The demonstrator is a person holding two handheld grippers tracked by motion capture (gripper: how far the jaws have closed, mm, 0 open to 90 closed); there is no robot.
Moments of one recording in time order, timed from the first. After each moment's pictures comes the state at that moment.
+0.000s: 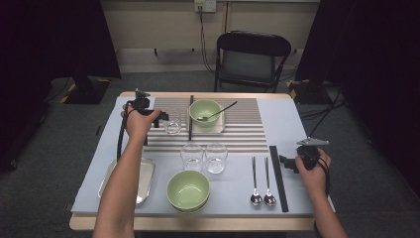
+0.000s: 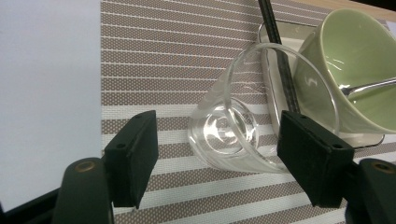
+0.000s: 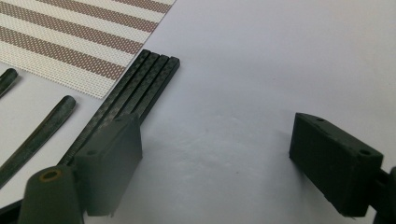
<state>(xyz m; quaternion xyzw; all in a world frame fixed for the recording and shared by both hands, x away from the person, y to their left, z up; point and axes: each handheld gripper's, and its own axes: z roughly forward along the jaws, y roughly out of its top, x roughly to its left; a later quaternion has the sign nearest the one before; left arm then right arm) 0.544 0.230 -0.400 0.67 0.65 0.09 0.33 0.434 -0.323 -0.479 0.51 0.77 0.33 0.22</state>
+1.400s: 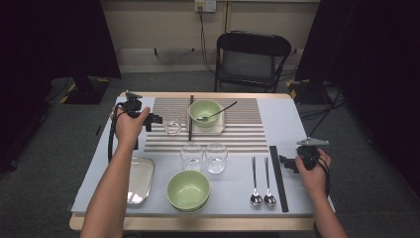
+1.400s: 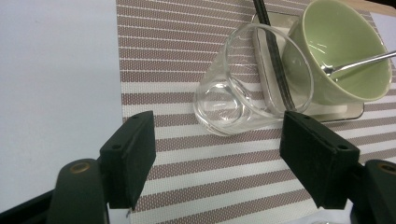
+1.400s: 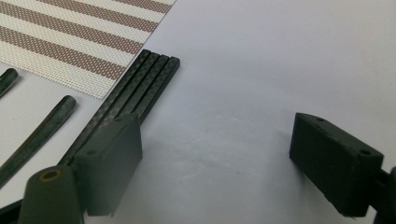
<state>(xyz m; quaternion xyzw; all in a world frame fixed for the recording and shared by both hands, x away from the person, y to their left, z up) 0.514 0.246 -0.382 0.68 0.65 0.08 0.34 0.434 -0.323 -0.479 0.51 0.77 0.33 0.22</state>
